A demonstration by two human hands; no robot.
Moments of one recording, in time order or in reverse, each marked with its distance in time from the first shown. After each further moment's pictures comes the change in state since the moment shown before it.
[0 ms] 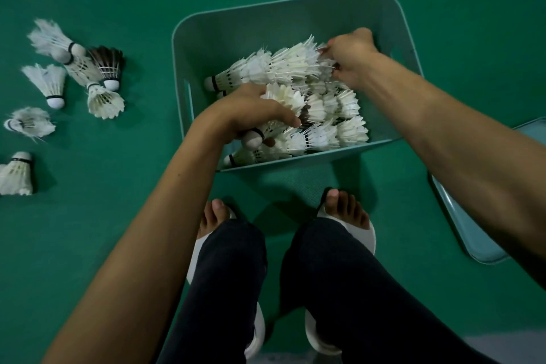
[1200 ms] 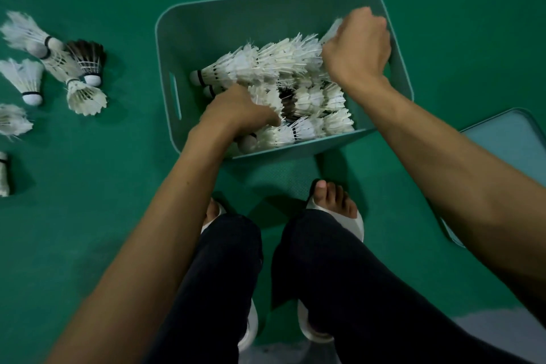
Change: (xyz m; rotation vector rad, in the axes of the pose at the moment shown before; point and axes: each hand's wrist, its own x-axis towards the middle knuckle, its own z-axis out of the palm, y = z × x) left_hand -0.009 -0.001 0.017 0.203 0.175 -0.061; right_hand -0.062 -0.002 -0.021 -0.846 0.441 -0.464
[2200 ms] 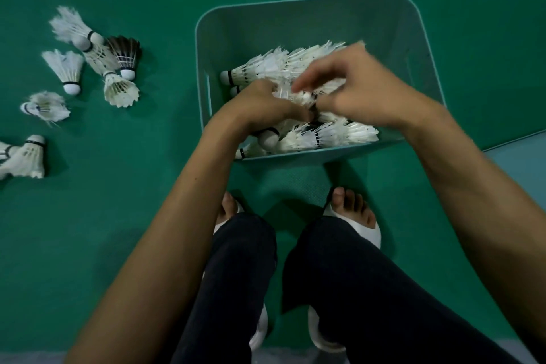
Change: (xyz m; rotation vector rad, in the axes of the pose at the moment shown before) left_hand -0.002 -0.008 -0.017 -0.167 -0.073 0.046; right_hand -0.044 -0.010 -0.033 0.448 -0.719 -0.502
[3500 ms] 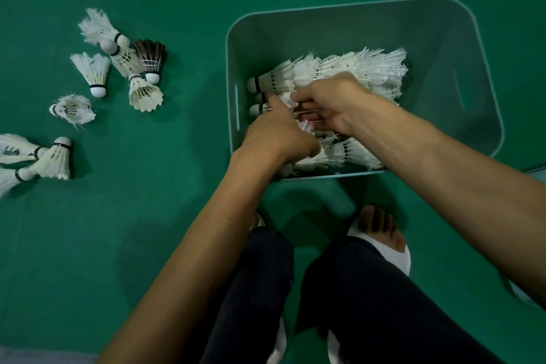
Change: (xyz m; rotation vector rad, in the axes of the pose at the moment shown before) left_hand -0.005 -0.011 0.004 0.205 0.094 -0.165; right_hand 0.093 0.000 0.072 0.689 0.099 0.763
